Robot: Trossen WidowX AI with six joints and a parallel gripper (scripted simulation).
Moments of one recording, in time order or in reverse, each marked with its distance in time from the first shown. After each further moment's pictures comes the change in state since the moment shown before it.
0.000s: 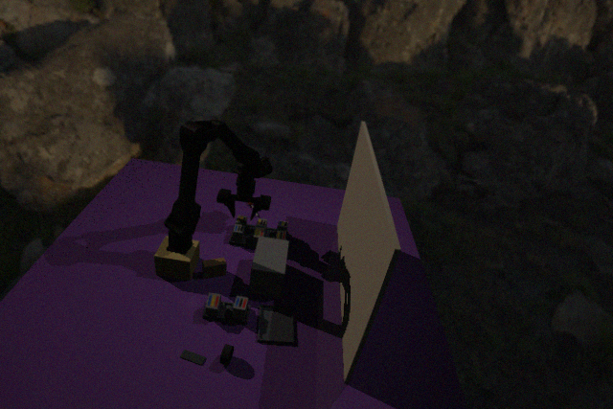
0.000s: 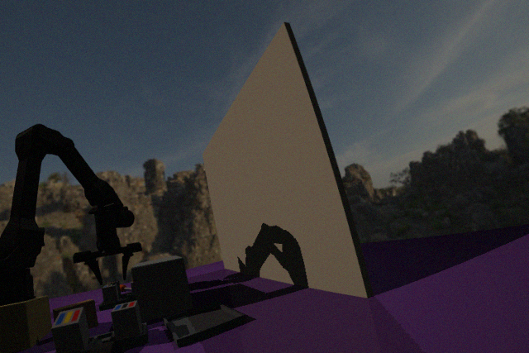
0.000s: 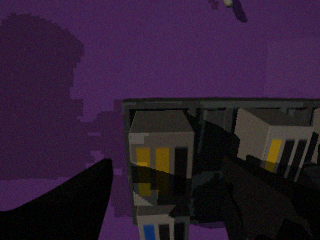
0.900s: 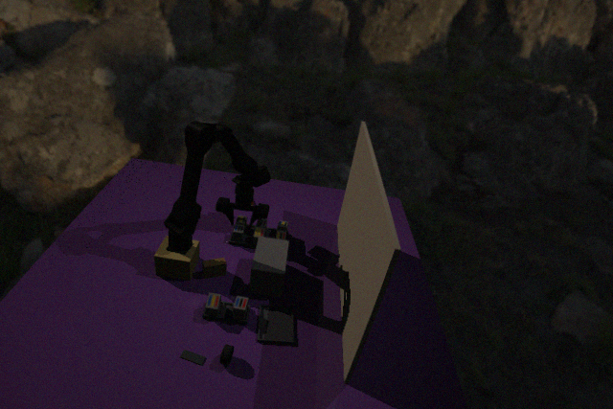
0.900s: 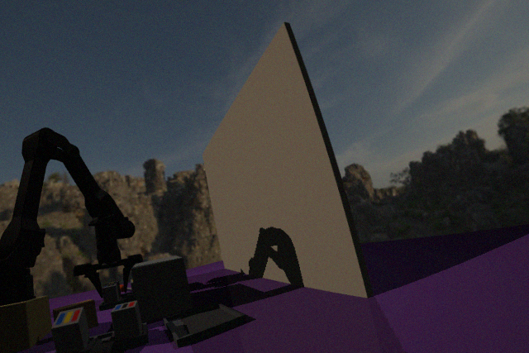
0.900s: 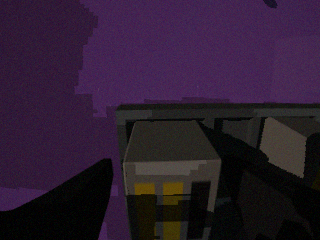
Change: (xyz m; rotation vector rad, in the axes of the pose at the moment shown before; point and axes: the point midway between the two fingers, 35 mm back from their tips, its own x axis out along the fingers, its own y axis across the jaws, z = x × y) arm 0.035 0.003 -0.004 0.000 0.003 0.002
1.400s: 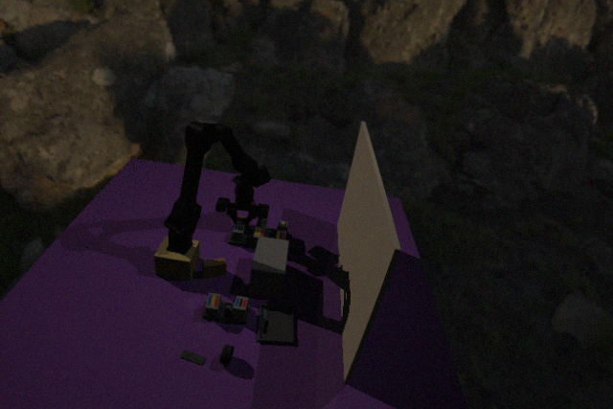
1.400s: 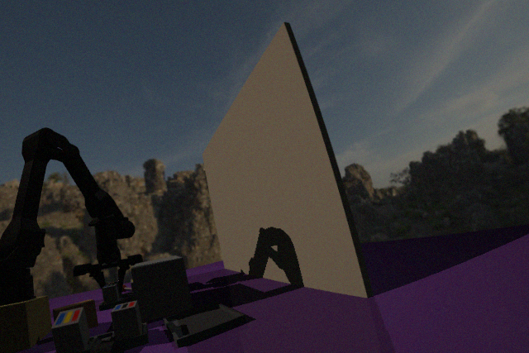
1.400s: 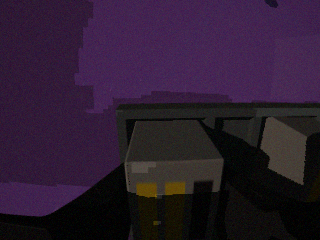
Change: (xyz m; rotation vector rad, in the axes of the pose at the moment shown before) arm 0.000 0.000 0.000 0.000 0.001 0.000
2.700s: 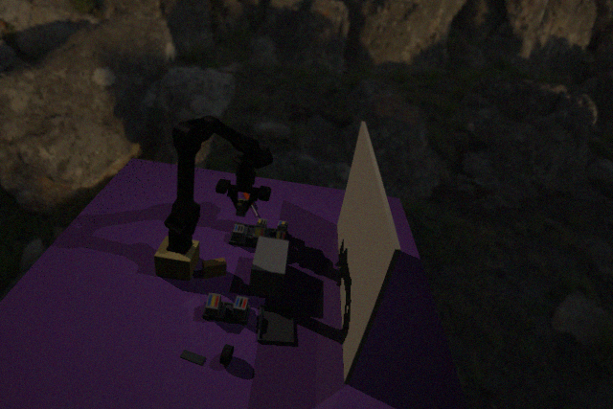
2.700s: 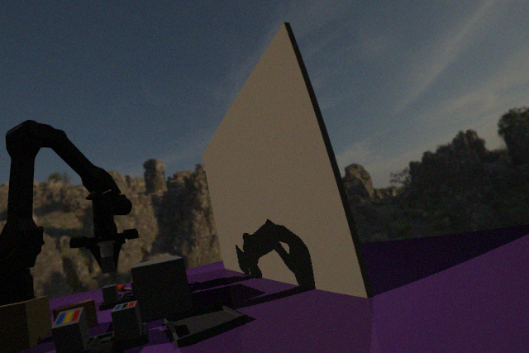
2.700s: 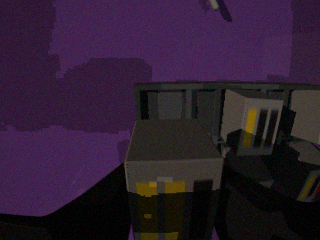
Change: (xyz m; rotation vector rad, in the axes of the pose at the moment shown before) arm -0.077 0.001 -0.002 0.011 0.005 0.004
